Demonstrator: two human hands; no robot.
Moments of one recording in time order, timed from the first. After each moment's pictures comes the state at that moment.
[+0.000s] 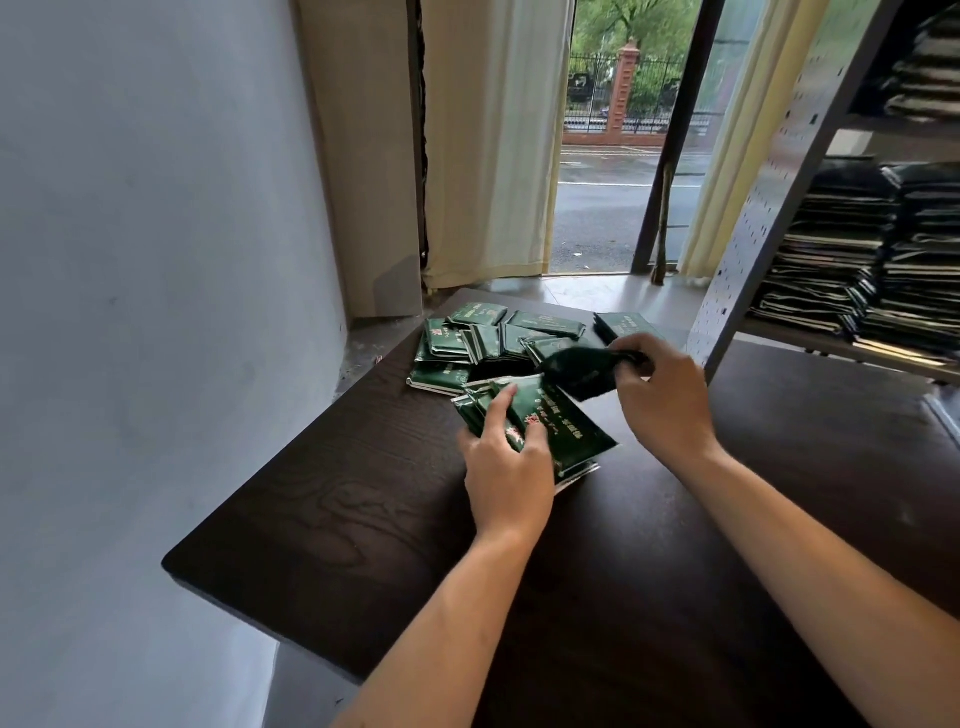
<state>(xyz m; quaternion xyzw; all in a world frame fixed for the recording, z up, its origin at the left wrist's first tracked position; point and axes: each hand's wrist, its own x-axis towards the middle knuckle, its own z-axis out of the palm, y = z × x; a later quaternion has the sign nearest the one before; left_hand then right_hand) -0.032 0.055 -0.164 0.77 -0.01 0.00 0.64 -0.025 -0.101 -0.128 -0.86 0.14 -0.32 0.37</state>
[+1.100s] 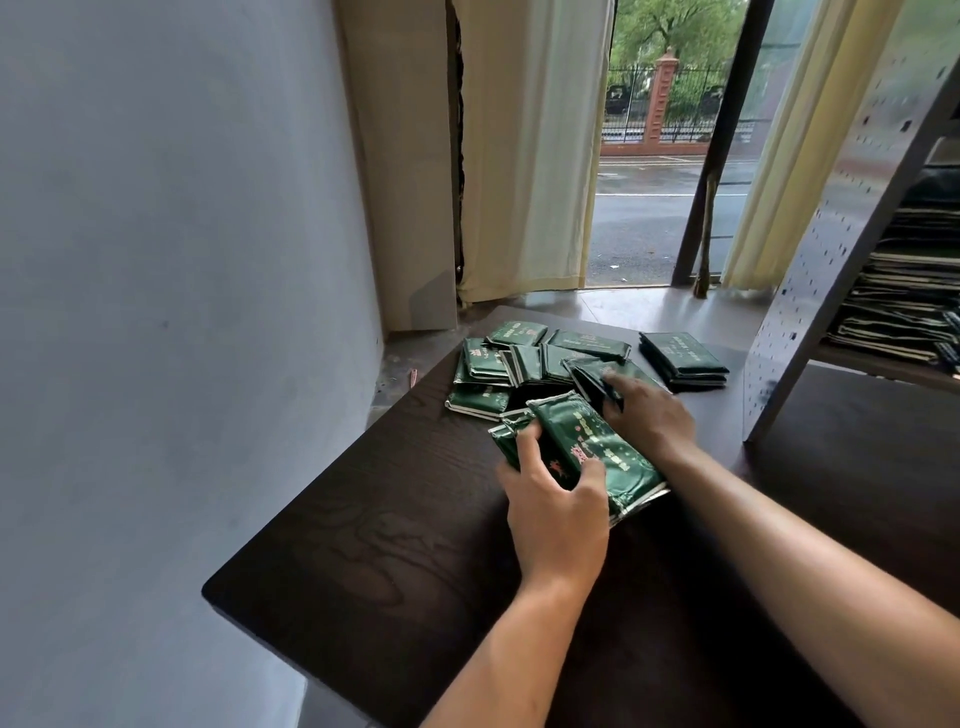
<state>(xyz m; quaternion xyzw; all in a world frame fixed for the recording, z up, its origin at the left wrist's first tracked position) -0.033 0.056 -0.163 0.75 0.01 -0.01 0.66 0.063 -0.108 -0.172 -0.97 0.14 -0.13 0.16</state>
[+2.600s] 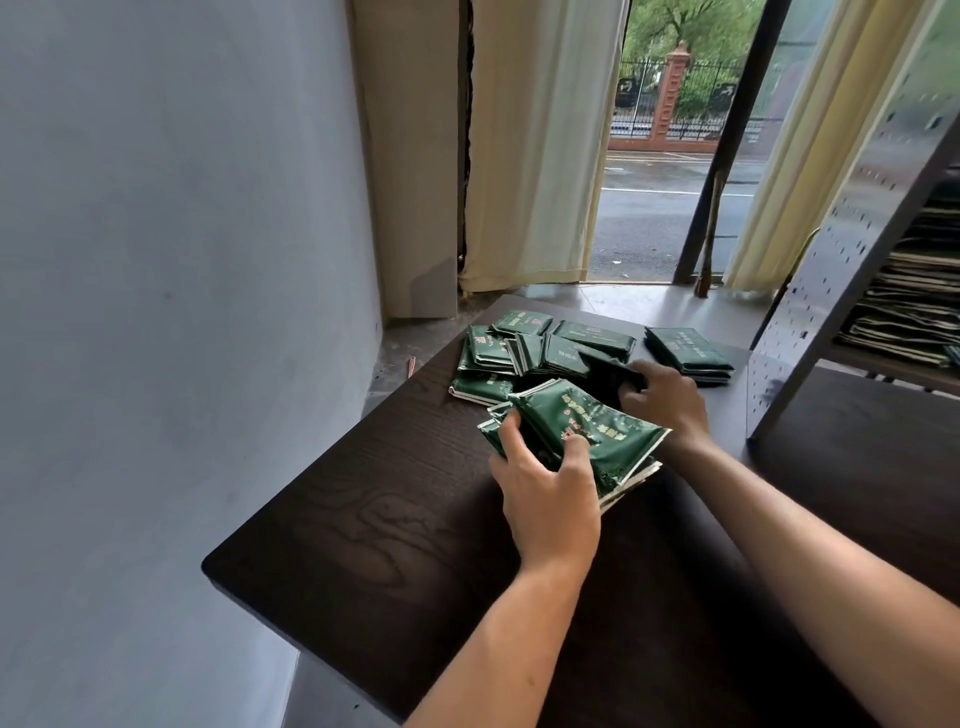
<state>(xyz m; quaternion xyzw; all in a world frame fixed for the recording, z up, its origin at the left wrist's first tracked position) -0.030 0.057 -0.162 0.69 0.05 -0.01 0.72 0.059 -0.110 -0.163 -0.93 0.19 -0.17 0.25</state>
